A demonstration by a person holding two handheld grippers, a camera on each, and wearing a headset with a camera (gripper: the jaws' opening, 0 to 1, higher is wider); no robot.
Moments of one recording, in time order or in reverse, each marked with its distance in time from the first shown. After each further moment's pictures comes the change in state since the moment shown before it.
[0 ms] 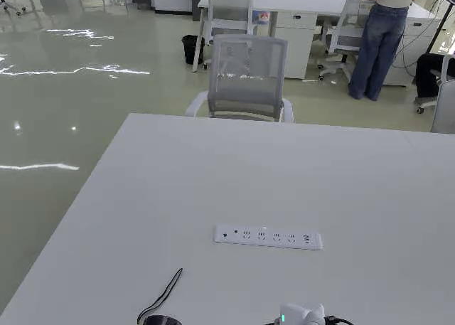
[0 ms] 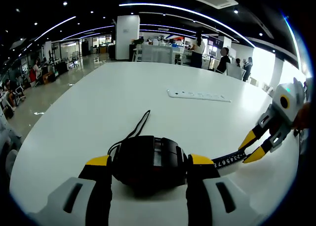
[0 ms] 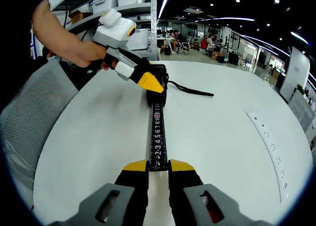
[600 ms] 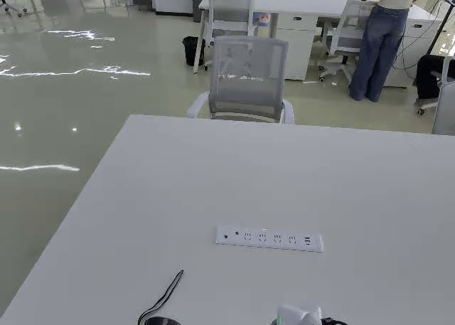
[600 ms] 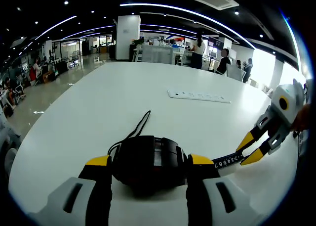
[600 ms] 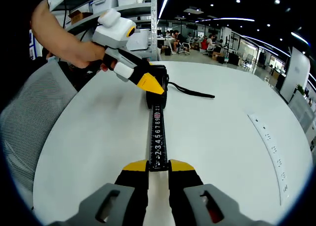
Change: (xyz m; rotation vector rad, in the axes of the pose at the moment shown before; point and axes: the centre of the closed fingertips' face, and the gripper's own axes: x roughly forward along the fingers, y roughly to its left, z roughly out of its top) left arm 0.000 0.001 0.001 -0.012 -0.004 -0.004; right arm 0.006 -0.001 0.005 -0.002 -0.004 0.000
